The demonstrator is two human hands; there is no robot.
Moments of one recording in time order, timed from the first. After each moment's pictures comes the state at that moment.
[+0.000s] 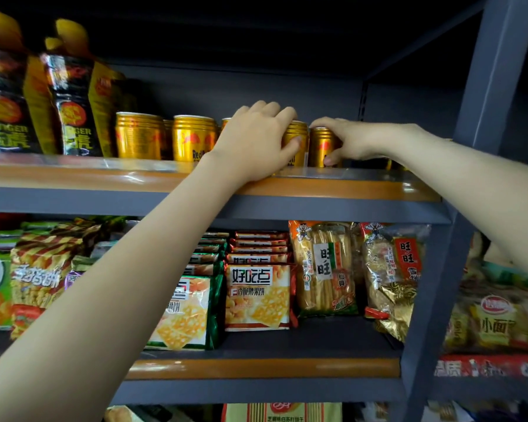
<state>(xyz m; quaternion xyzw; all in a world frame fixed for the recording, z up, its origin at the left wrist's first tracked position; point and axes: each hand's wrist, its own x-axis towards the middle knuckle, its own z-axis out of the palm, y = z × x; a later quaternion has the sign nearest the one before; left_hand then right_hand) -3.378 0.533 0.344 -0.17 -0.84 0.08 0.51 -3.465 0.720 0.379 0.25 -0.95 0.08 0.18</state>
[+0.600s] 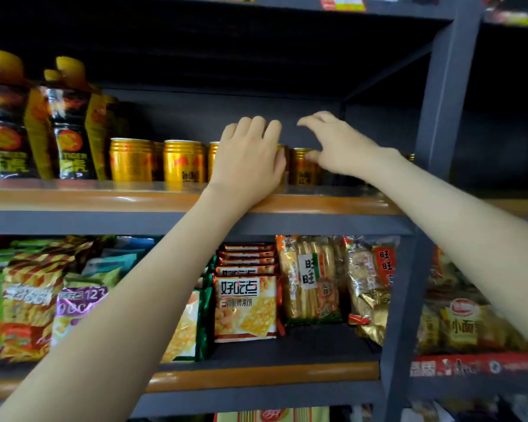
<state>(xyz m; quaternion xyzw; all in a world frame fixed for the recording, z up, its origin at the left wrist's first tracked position) -3.368 0.553 0.334 -0.11 -0.78 0.09 0.60 -3.407 0.724 0.382 0.27 -0.90 0.07 0.33</state>
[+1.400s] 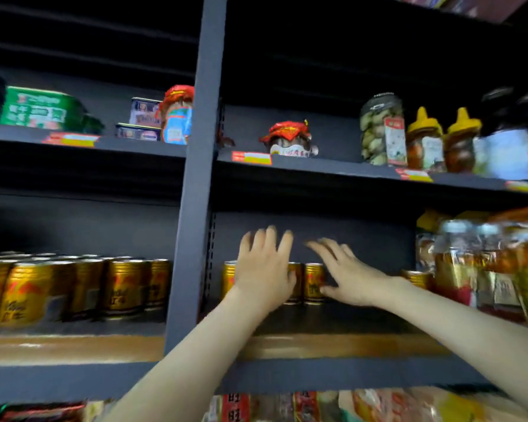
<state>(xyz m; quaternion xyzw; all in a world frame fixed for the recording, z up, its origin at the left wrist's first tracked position) -3.465 0.874 0.372 -0.10 -0.88 0.10 0.46 -3.511 1.057 0.384 0.24 -0.93 0.01 0.29</state>
